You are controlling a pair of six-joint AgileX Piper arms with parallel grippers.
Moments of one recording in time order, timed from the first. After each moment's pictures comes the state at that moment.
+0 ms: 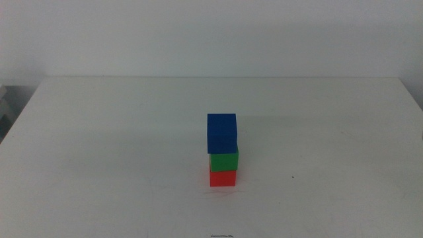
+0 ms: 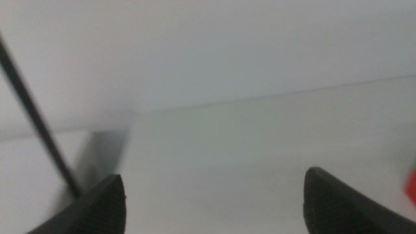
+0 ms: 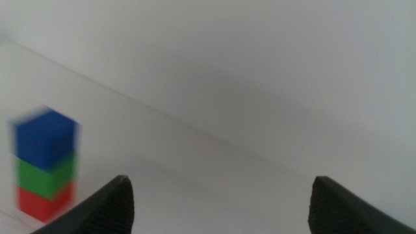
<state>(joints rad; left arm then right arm) -0.19 0.25 -0.59 0.26 0.67 -0.10 0.27 0.49 -0.55 0.15 0.32 -0.43</state>
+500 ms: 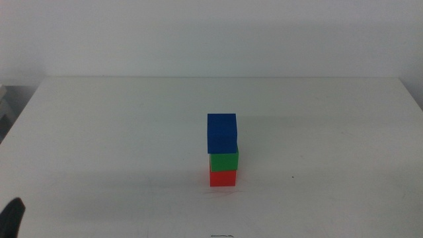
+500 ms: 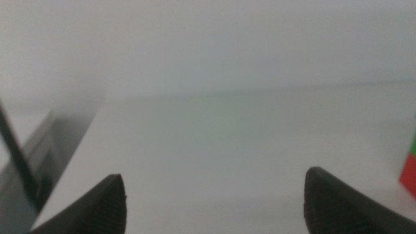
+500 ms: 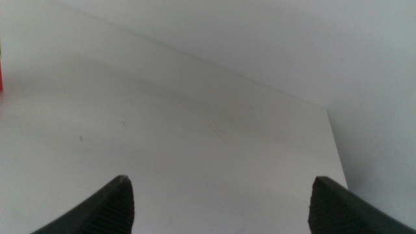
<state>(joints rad) -0.11 -0.01 -0.12 0.13 0.34 -0.10 0.08 0.11 -0.10 0.08 0.31 -0.43</state>
